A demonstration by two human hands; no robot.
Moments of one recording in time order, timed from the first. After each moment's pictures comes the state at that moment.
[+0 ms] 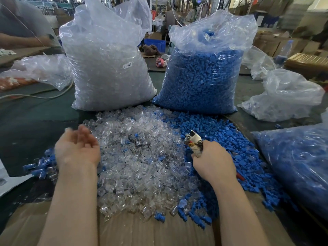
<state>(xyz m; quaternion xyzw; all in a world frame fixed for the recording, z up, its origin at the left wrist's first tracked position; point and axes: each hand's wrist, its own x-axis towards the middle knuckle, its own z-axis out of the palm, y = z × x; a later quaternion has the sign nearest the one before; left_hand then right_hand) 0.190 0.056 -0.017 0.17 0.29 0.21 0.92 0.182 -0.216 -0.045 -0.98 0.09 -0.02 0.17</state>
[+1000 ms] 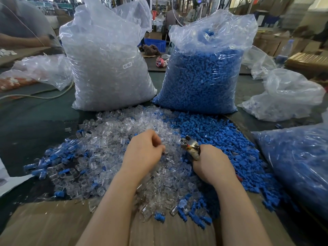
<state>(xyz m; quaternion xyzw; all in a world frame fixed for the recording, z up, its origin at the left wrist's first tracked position) 0.192 -0.037 -0.037 0.92 0.01 0.05 0.38 0.180 -0.216 -0.038 -0.98 0.08 0.05 0.18</state>
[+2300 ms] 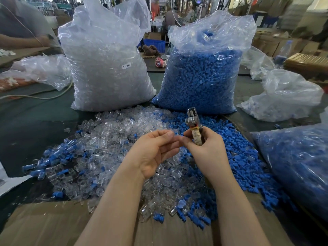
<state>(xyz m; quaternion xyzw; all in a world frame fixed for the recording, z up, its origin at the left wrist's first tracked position) 0.189 -0.053 -0.017 0.50 0.07 -0.18 0.85 0.179 -0.204 -0.032 -0.81 0.00 -0.13 0.58</state>
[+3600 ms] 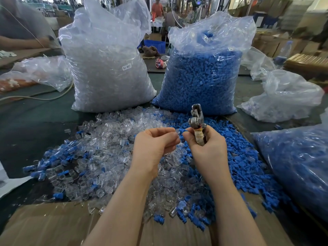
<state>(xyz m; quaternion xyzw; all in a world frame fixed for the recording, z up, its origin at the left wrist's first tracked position) 0.186 -0.065 -0.018 0.60 0.08 -0.01 0.80 0.179 -0.201 -0.035 -0.81 0.01 -0.22 0.55</state>
